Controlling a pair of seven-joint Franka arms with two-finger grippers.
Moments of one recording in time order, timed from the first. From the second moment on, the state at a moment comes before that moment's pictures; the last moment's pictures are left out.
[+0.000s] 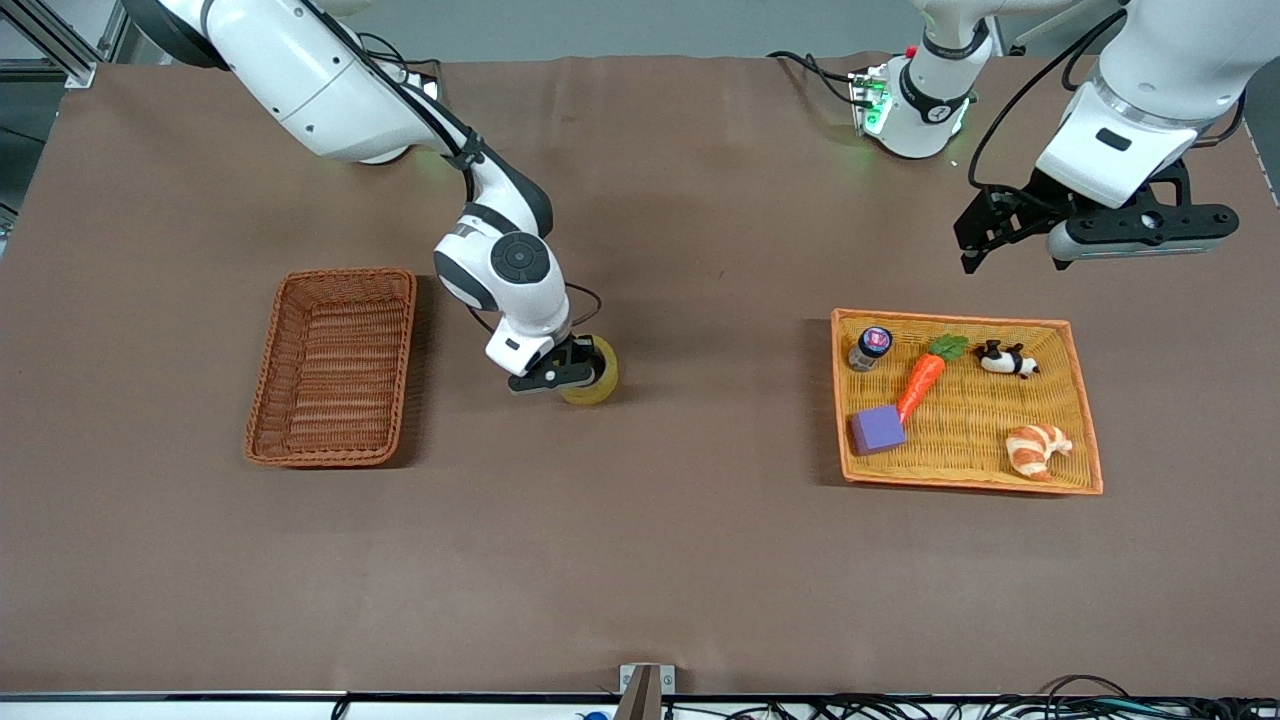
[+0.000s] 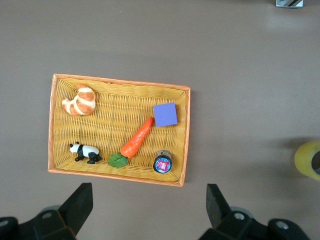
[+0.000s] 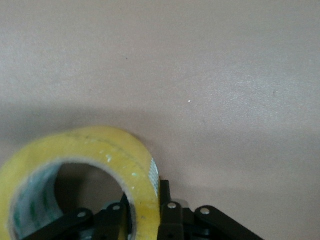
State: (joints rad) left arm 0.02 -0.07 -0.31 -1.67 0.02 1.73 -0.31; right arm 0.23 0.64 0.43 -1.90 -0.51 2.49 0.86
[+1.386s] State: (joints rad) left arm -0.08 -0.04 -0.10 -1.67 -0.01 1.74 -0.16; right arm 0.04 0.21 -0.03 -1.96 -0.06 2.13 -0.16
